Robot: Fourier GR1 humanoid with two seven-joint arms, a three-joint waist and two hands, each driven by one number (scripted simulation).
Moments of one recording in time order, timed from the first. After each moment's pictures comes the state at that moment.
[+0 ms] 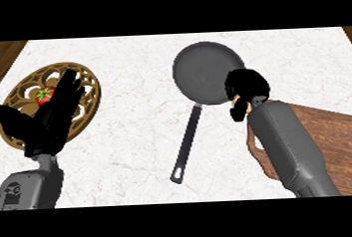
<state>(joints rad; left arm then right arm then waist) -0.21 0.17 0.06 -1.57 0.11 0.04 0.25 -0.70 -0.09 0.03 -0.89 1.16 0.30 0.20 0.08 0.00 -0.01</state>
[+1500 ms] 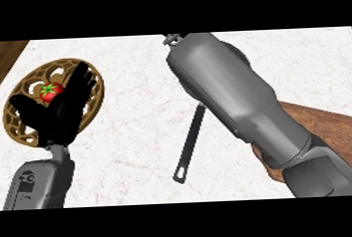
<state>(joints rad) -0.28 0.14 0.03 -1.53 0.09 0.05 0.25 -1.38 -0.01 0.32 -0.67 1.18 -0.04 1.14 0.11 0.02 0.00</state>
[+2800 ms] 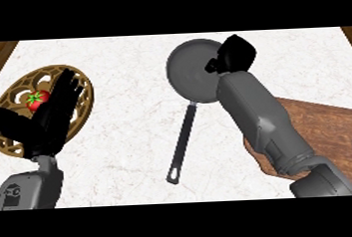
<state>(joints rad) -0.20 0.16 0.07 -1.59 0.10 0.05 0.24 -1.14 -0.02 0.02 -0.31 1.12 -0.61 0.87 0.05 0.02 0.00</state>
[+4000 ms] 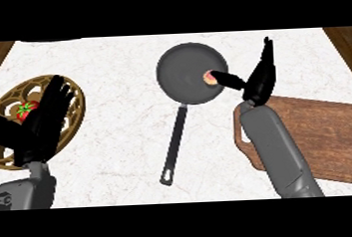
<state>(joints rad) -0.16 0.16 0.10 -1.61 0.10 0.07 0.26 -0.68 0.00 -0.05 -0.90 0.52 -0.89 0.28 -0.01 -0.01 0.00</state>
